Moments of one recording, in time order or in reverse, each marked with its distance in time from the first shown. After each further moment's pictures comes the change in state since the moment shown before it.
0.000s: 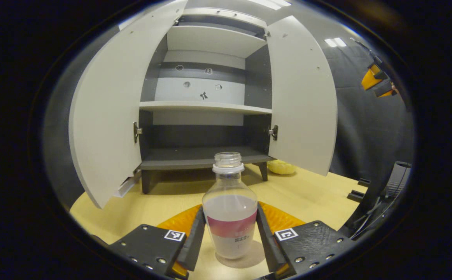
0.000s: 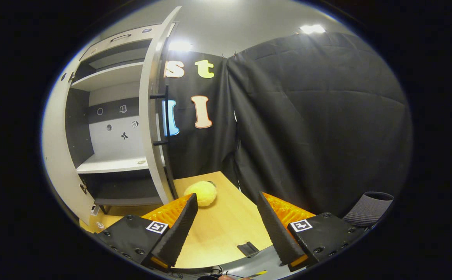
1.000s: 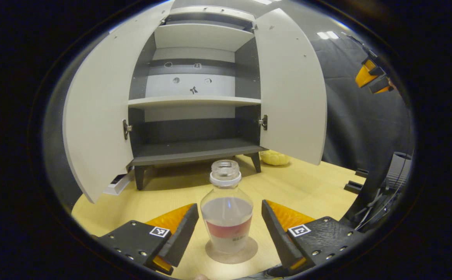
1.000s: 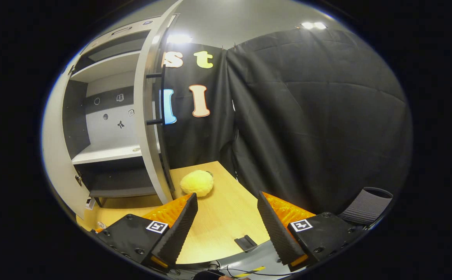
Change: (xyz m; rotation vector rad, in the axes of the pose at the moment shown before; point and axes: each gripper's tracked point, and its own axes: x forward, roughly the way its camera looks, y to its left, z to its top) left arm -0.013 -0.022 -0.003 0.041 0.049 -0.014; right arm 0.005 -0.012 -0.022 -0.019 0.049 -0.020
